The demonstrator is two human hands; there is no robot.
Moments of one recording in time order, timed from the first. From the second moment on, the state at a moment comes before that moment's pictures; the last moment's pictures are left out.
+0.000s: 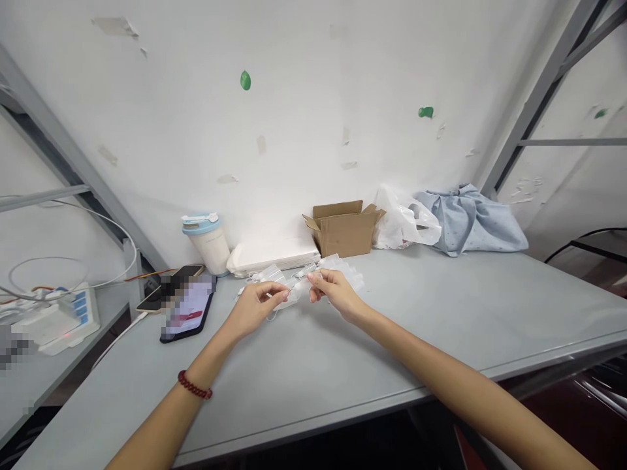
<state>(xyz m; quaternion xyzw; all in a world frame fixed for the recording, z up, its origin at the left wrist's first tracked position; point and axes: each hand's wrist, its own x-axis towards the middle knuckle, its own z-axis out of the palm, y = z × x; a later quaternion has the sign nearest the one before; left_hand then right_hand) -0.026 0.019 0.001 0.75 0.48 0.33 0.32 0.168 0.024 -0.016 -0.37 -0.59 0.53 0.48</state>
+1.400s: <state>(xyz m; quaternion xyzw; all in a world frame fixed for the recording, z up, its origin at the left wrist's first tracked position) -0.037 0.029 0.007 0.68 0.51 0.40 0.34 0.189 0.050 -0.018 -0.41 -0.71 0.34 0.47</state>
